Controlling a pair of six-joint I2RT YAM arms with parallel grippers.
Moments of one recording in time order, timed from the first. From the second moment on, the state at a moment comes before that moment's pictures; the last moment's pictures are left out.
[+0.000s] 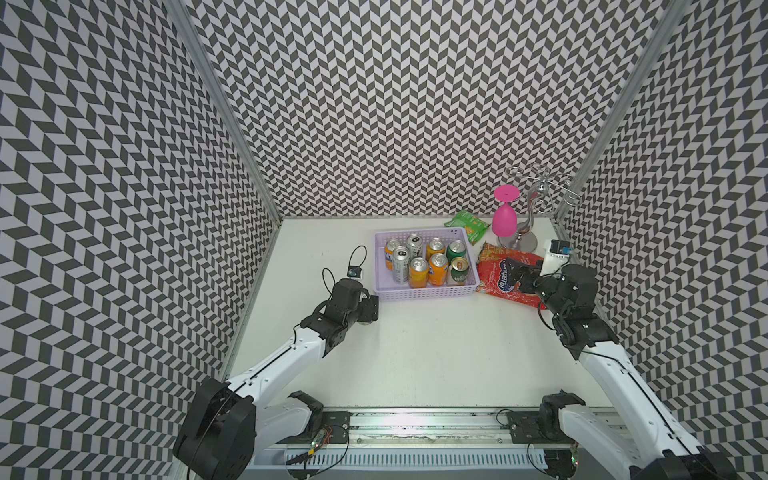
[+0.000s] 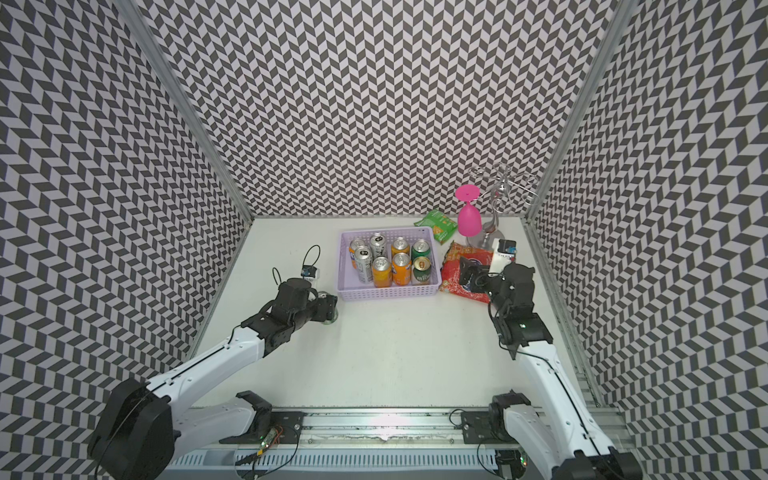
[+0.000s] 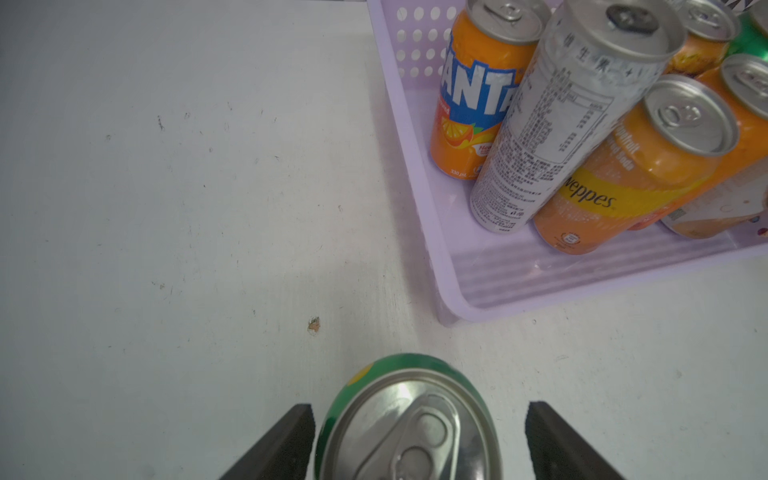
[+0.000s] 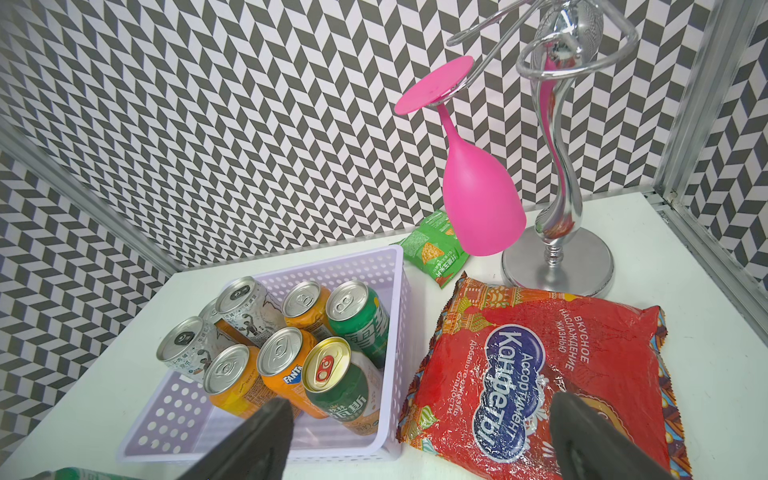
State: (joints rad) left arm -0.48 1.14 0.63 -0.18 -0.16 -0.27; right arm 0.08 0.91 0.67 -0.04 -0.11 0.26
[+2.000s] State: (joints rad) left arm -0.51 1.80 1.29 -0.19 -0.03 -0.10; right arm 0.07 0.90 0.67 -0.04 -0.11 0.24
